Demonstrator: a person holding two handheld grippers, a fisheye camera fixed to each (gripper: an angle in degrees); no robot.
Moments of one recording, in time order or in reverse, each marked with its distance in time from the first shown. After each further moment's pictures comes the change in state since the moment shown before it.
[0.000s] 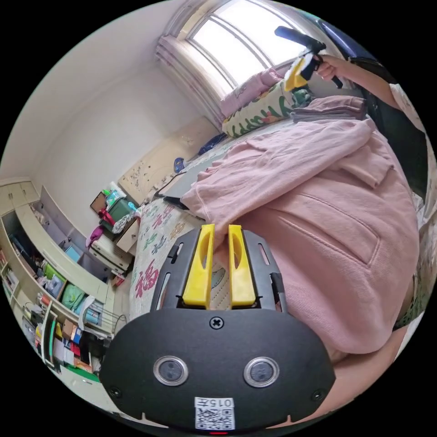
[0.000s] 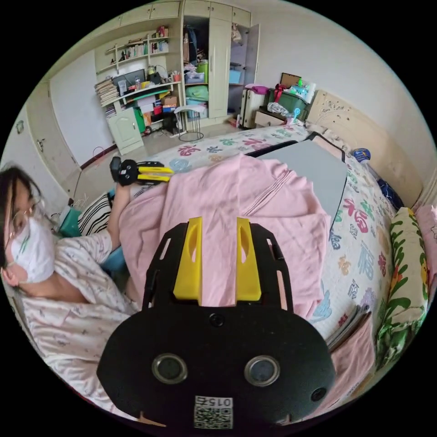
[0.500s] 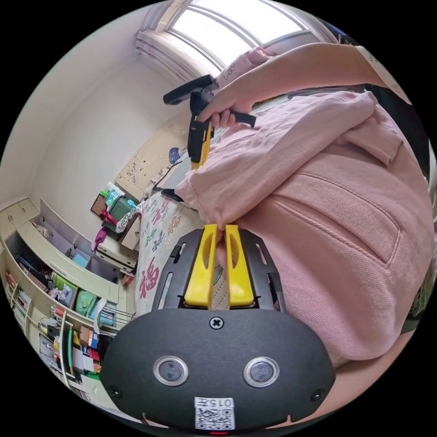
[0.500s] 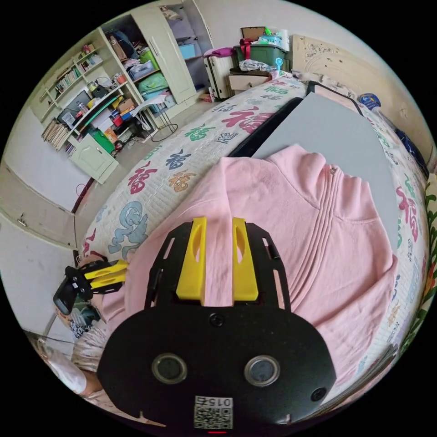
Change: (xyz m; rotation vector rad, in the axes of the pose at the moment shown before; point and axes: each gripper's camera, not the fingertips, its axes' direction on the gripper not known) left arm 0.026 0.013 0.020 -0.024 -0.004 0.105; right arm 0.085 -0.223 0.168 -0.197 -0.171 0.327
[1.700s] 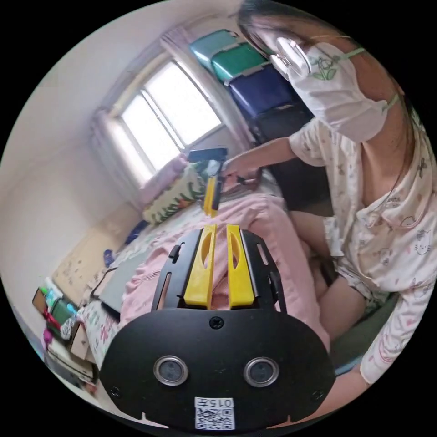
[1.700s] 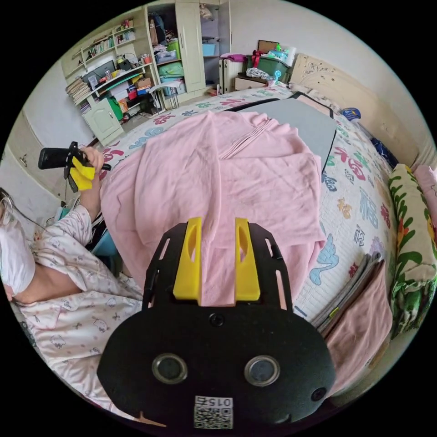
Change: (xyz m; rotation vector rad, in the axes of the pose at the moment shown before) left arm 0.070 -0.123 -0.141 0.533 0.553 0.312; right arm 0.035 0.350 -0.203 0.002 0.145 -0.170
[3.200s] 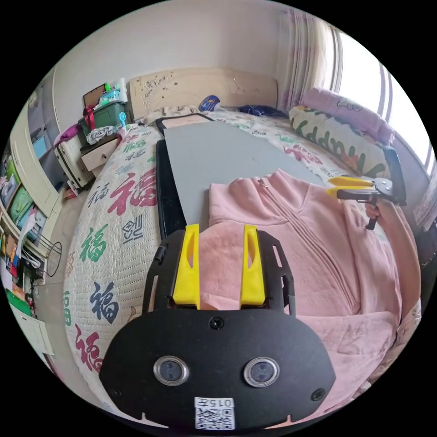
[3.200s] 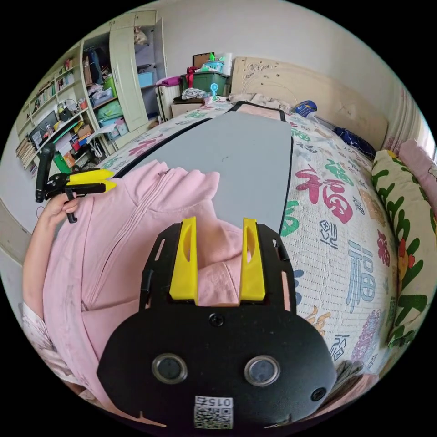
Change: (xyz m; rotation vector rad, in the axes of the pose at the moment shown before) left arm -0.415 0.165 0.267 -0.560 -0.335 -1.096; right arm 0.289 -0.269 0.254 0.152 0.200 0.254
